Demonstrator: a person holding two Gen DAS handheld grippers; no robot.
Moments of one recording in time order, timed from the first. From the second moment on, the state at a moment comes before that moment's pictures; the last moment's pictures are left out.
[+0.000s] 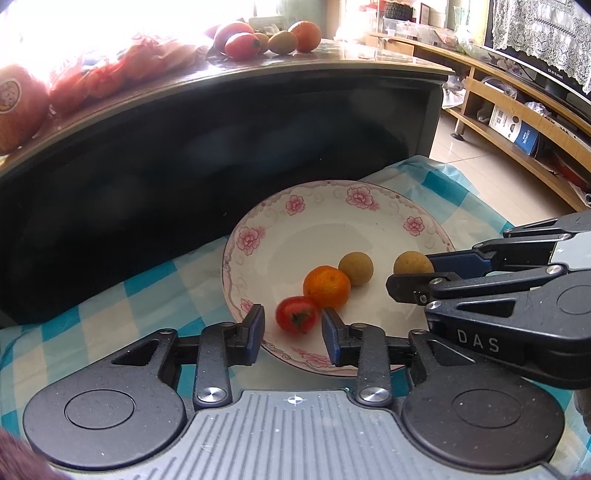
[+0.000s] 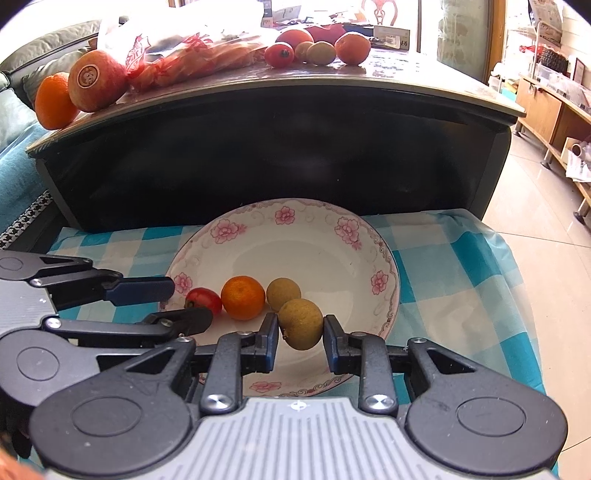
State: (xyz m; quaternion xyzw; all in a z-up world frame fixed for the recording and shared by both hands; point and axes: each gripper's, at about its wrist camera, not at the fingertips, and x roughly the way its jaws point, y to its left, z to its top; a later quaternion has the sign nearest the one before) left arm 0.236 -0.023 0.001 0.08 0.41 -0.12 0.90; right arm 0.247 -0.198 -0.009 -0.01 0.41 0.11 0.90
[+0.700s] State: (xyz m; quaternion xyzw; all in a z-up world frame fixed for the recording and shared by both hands) left arm 0.219 -0.010 0.023 0.08 0.39 -0.11 0.91; right arm 0.228 -0.194 0.015 -0.02 0.39 0.10 0.91
